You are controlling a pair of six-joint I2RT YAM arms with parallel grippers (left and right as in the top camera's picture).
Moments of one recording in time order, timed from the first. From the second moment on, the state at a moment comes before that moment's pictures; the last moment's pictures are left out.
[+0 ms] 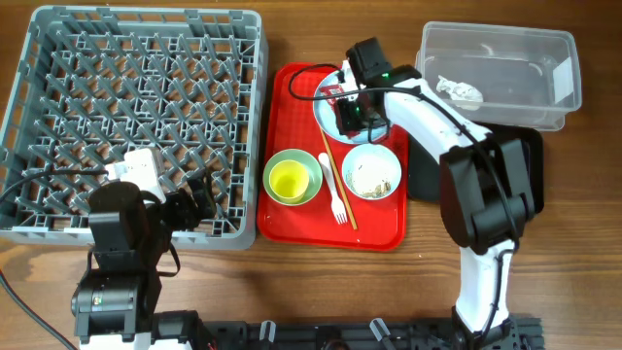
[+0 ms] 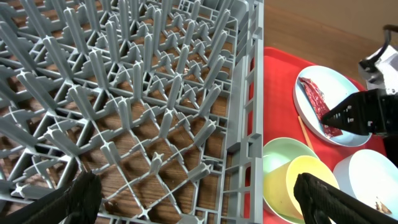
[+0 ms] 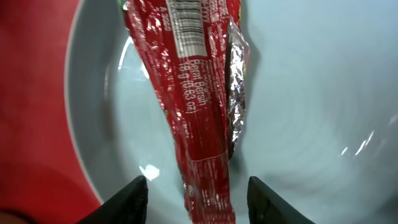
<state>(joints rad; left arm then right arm) 0.03 0.67 0.70 -0.67 0.09 -0.25 0.38 2.16 1.59 -0.71 -0.13 0.14</state>
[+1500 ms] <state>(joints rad) 0.03 0.67 0.70 -0.67 0.09 -0.25 0.32 1.58 1.54 -1.16 -0.28 0.21</state>
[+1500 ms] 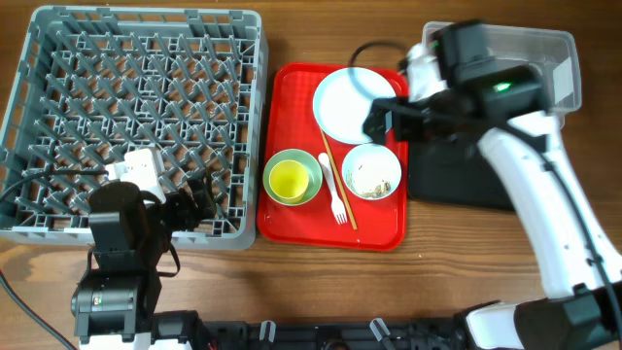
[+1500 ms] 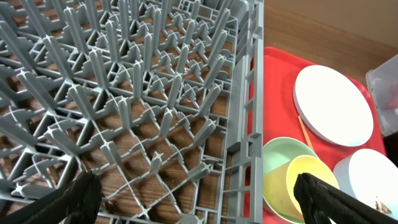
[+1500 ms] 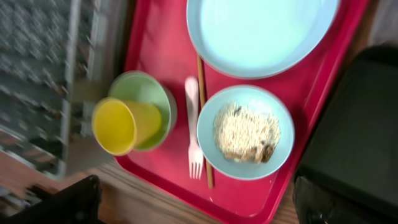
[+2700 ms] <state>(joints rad) 0.03 0.67 0.70 -0.70 0.09 -0.25 0.55 1.83 1.13 -0.60 -0.02 0.47</state>
